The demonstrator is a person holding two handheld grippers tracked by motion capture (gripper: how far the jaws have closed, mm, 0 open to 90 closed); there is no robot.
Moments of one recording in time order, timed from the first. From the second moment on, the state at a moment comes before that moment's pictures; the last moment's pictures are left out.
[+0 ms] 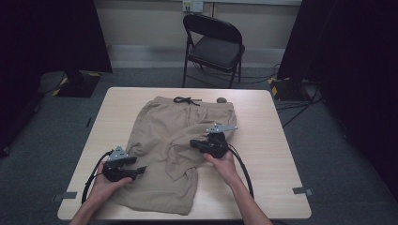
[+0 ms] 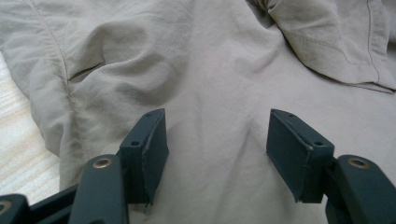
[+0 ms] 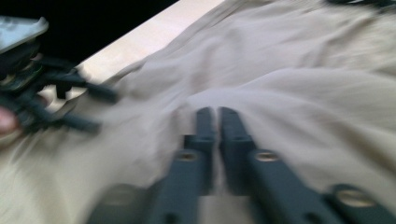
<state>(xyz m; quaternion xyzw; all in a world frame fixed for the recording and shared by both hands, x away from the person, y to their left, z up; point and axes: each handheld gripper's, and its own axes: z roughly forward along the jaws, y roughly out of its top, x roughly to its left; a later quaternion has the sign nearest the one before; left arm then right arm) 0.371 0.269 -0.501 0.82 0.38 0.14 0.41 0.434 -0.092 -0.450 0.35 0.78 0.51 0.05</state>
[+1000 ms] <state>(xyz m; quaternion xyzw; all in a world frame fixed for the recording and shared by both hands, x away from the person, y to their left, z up) 0.371 0.269 -0.500 0.82 0.38 0.14 0.41 0.433 -0.067 -0.459 0.35 0.79 0.50 0.07</state>
